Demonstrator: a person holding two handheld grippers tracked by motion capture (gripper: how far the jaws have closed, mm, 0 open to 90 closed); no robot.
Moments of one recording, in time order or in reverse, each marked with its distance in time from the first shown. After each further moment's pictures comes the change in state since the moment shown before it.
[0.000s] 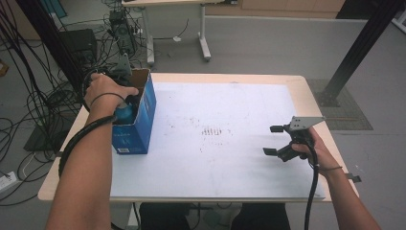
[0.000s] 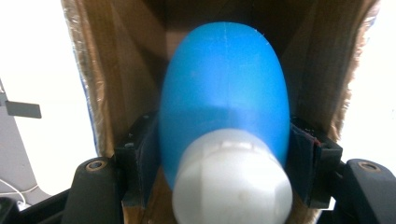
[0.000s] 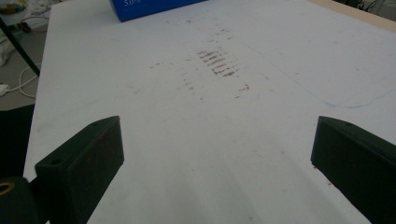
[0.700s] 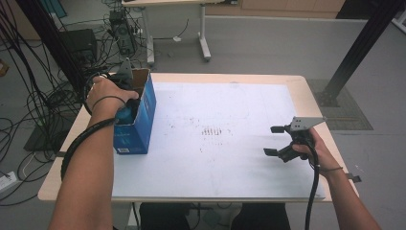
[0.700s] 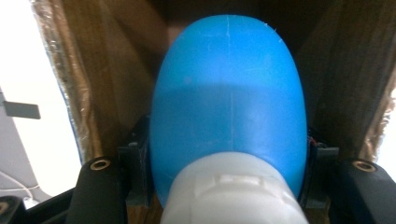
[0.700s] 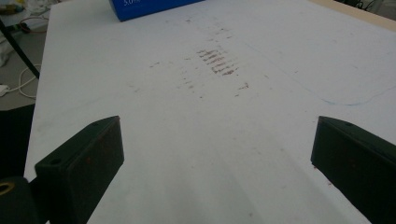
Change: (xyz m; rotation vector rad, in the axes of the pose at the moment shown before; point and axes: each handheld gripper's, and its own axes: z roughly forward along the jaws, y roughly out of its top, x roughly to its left) left arm 0.000 0.006 0.018 0.023 0.009 0.006; right arm 0.001 -0.002 -0.001 0.001 -0.004 0.001
